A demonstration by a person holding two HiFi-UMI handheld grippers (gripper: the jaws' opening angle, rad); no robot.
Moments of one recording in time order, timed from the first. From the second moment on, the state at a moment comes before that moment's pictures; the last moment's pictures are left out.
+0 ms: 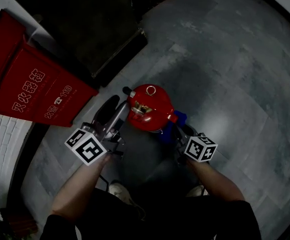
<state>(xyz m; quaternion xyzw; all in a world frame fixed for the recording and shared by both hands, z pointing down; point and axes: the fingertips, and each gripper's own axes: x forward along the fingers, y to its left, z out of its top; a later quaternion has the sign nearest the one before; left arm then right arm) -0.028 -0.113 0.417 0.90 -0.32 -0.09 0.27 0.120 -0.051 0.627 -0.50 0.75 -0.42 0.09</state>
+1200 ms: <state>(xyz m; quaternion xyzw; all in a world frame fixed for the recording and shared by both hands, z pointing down) -0.043 -0.105 0.428 0.90 -0.32 -0.08 0.27 0.135 -0.044 0.741 -0.49 0.70 -0.52 0.03</state>
